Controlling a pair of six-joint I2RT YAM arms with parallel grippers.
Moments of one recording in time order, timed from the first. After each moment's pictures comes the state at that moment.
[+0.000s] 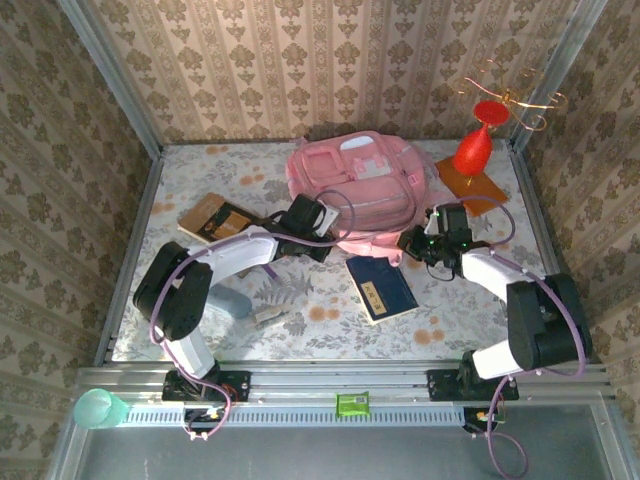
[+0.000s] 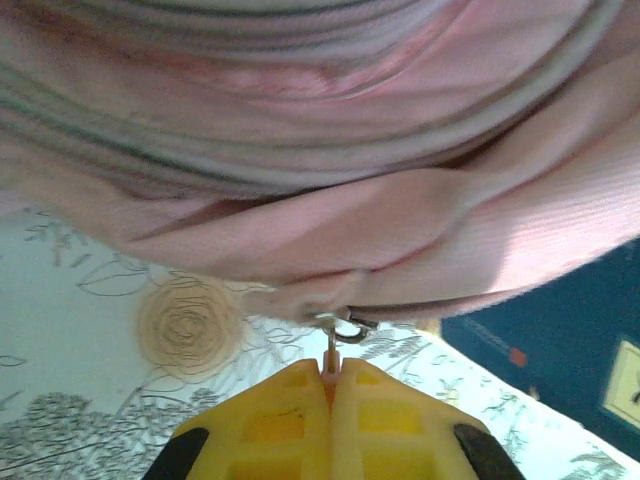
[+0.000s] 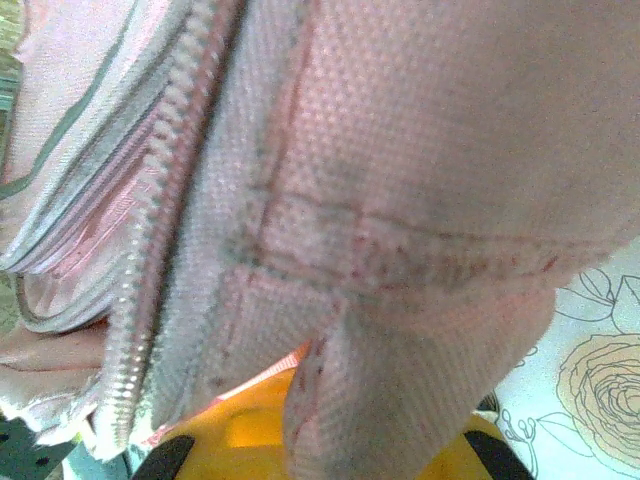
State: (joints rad) left arm -0.72 1.72 1.11 -0.31 0.12 -0.09; right arm 0.11 1.42 0.68 -0.07 -0.44 0.71
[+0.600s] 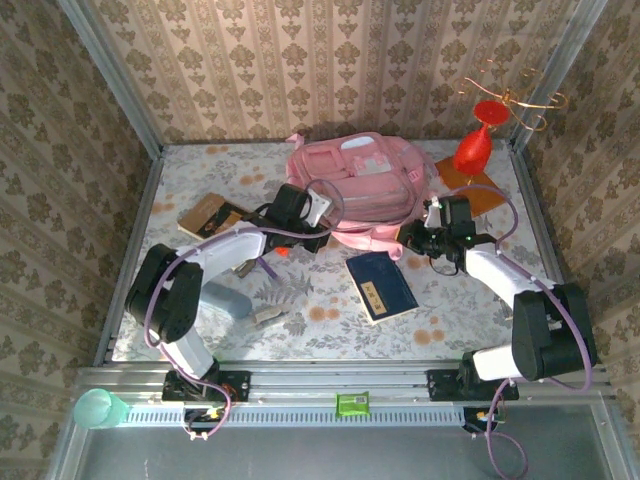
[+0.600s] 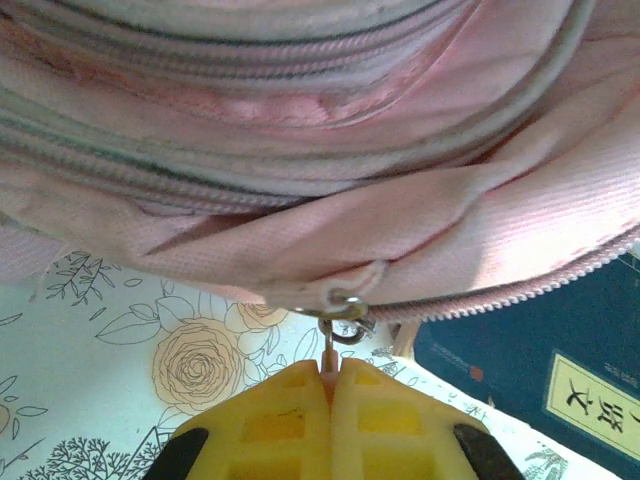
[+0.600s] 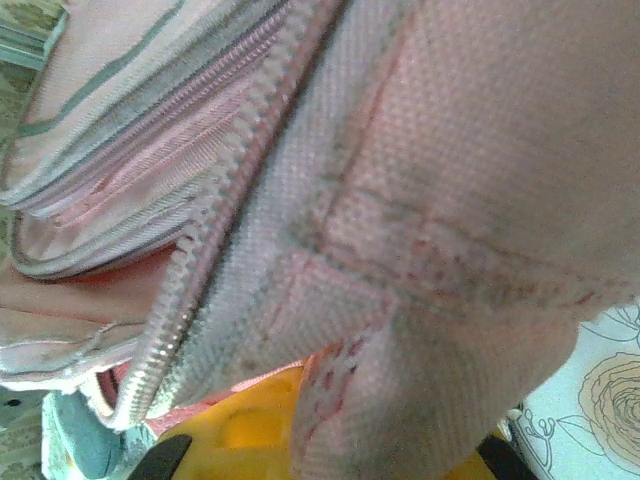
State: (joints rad) left arm -0.64 1.68 1.11 -0.26 0.30 -0.08; right arm 0.15 1.41 0.76 -0.16 -0.45 0.61
